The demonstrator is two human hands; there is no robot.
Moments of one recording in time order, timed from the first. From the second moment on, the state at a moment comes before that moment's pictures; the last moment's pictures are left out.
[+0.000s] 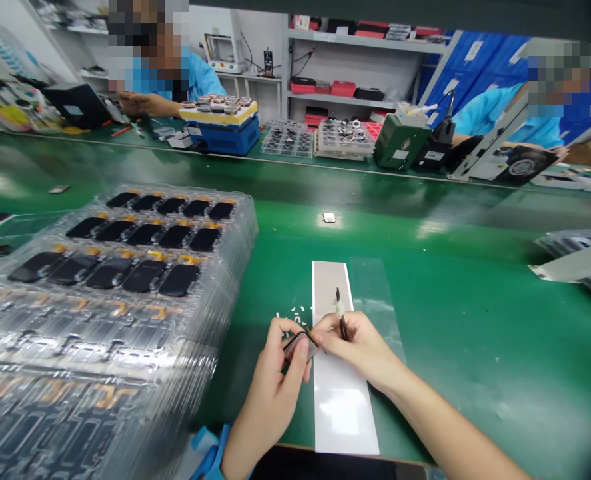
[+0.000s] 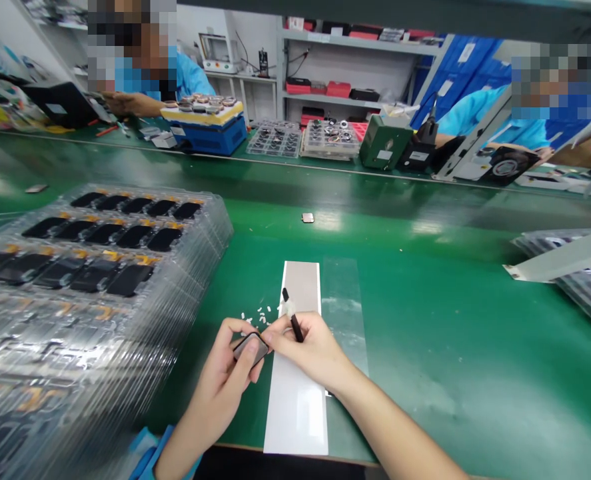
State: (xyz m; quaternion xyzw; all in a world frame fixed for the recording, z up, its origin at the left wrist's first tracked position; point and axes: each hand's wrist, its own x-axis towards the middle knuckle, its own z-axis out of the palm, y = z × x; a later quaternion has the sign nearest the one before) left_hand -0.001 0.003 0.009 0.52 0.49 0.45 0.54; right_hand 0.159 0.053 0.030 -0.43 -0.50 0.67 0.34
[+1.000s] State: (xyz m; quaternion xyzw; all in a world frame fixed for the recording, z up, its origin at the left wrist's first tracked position) left_hand 0.008 0.004 0.015 0.57 0.44 0.43 0.55; right_hand 0.176 0.042 0.048 -0.48 -0.59 0.50 0.43
